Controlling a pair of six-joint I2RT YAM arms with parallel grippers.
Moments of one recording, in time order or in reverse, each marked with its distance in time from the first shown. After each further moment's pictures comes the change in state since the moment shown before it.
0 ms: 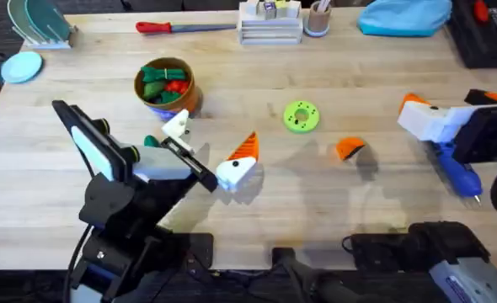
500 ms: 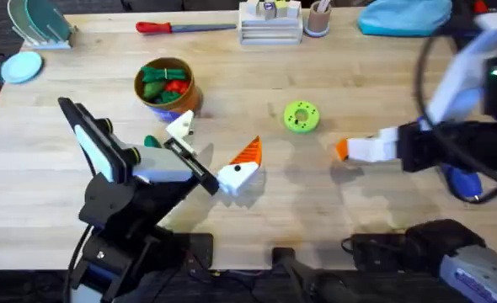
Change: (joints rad) left arm 0.000 0.000 0.000 0.002 0.054 0.000; right arm 0.175 0.317 0.000 -0.148 -0.135 0.014
